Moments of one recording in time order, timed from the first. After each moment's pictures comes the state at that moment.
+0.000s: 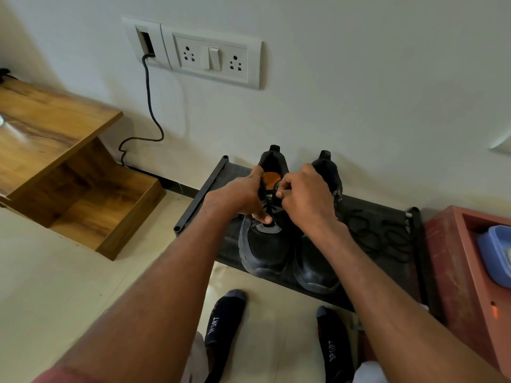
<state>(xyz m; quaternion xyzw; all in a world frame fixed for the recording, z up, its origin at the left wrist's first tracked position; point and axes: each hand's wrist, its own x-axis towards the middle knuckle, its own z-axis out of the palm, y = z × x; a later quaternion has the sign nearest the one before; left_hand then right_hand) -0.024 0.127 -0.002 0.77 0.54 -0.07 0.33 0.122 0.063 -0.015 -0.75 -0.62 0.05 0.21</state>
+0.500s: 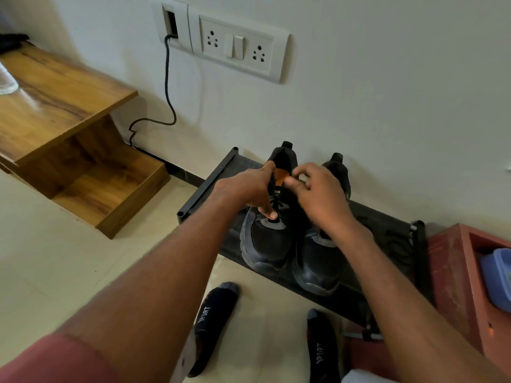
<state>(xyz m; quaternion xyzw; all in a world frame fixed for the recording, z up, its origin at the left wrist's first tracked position) -0.024 0.132 -0.010 0.78 0.55 -0.07 0.30 0.135 0.056 -0.001 -0.74 -0.60 0.18 0.22</state>
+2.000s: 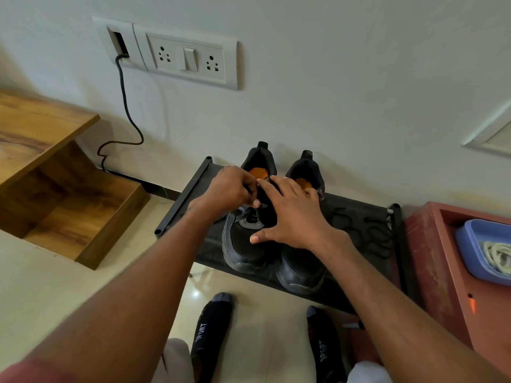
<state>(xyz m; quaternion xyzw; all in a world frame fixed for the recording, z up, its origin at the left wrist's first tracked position) -0.009 0.142 -0.017 0.78 0.51 0.10 0.35 0.145 0.039 -0.020 -0.69 -0.71 0.13 0.02</state>
